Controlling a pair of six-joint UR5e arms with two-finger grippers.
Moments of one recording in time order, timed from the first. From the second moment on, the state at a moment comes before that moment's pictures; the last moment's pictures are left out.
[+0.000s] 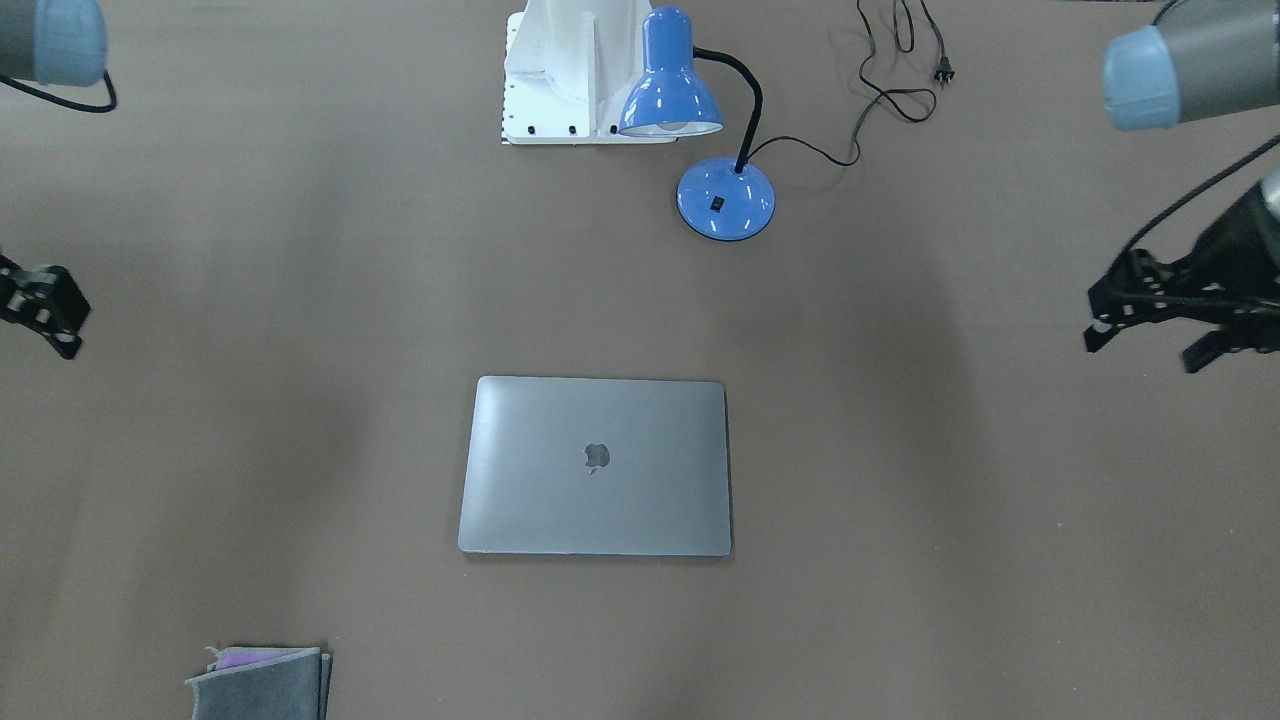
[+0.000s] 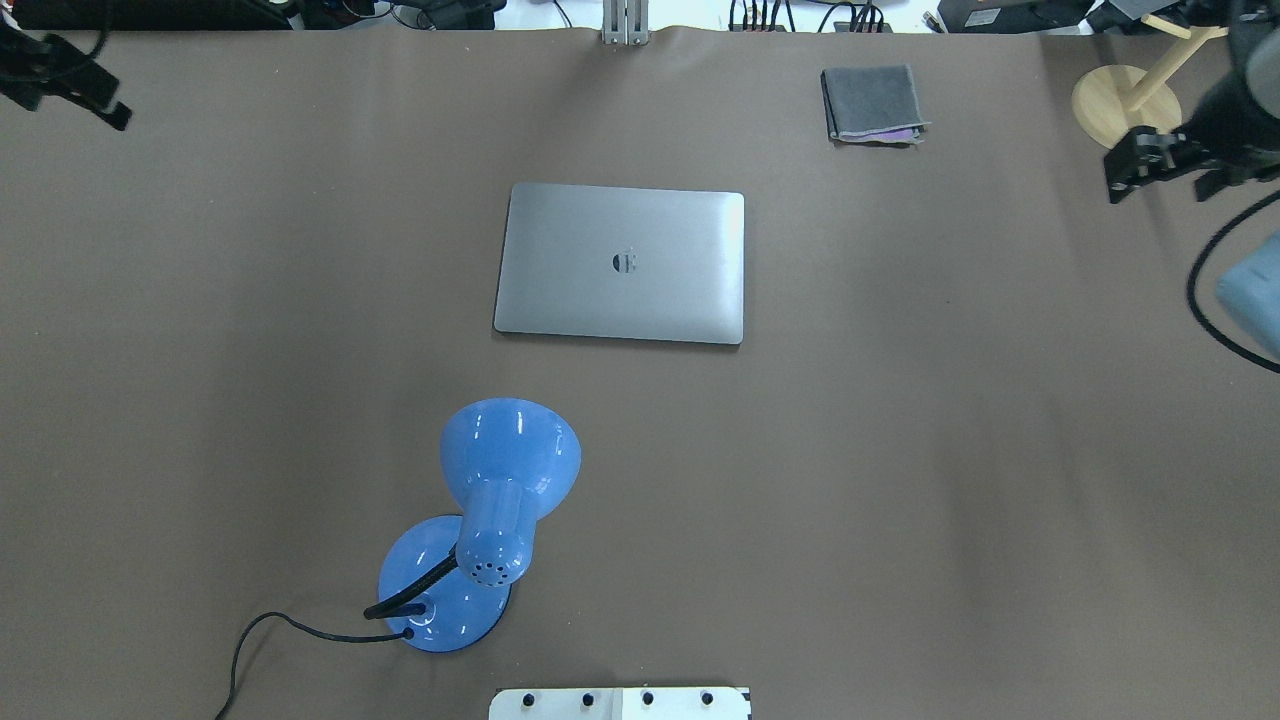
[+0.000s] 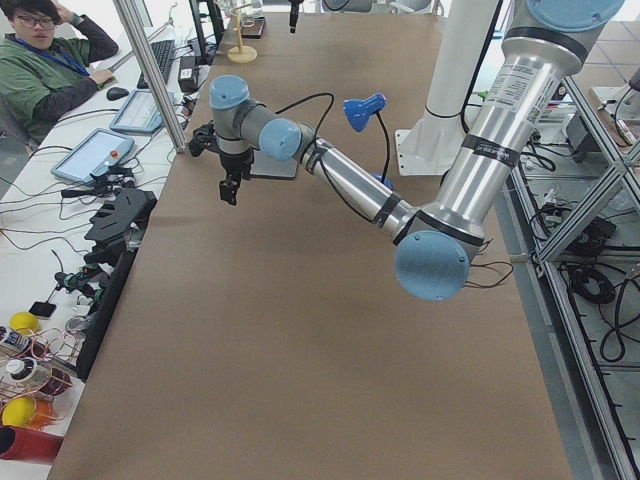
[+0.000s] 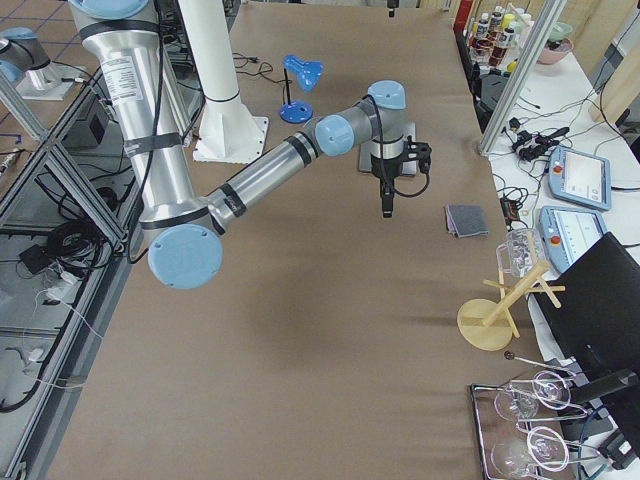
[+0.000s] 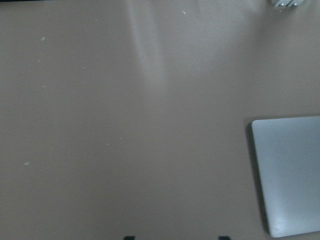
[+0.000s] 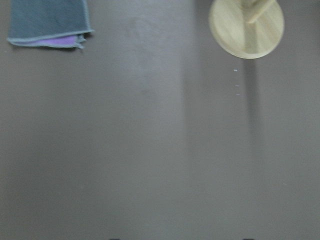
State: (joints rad) left arm -1.32 -1.93 -1.79 -1.43 -2.30 -0.19; right arm 1.20 -1.39 2.00 -1.79 2.07 0.53
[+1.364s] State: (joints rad) left arm -1.60 -1.56 -1.71 -1.39 -2.31 0.35; right arm 1.59 -1.78 1.90 -1.79 2.21 -0.14
